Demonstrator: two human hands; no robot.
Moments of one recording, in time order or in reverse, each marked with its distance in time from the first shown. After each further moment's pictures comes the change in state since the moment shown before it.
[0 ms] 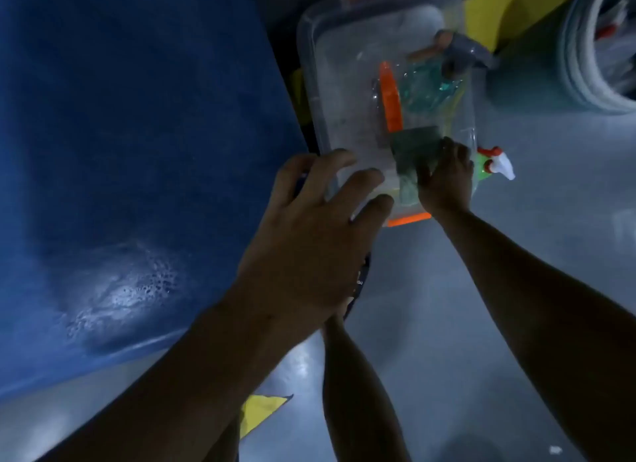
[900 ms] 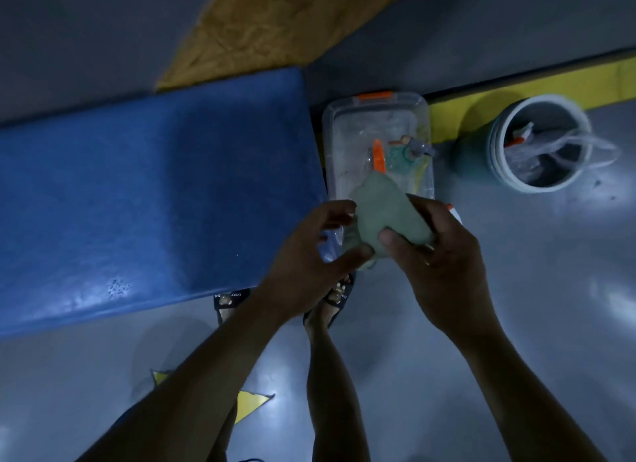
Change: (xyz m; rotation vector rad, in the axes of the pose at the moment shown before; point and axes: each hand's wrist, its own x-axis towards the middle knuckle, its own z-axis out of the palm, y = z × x) left_hand -0.057 0.038 -0.100 -1.228 0.146 -0.496; right_hand -0.209 -0.155 -0.265 0.732 -0.224 -0.375
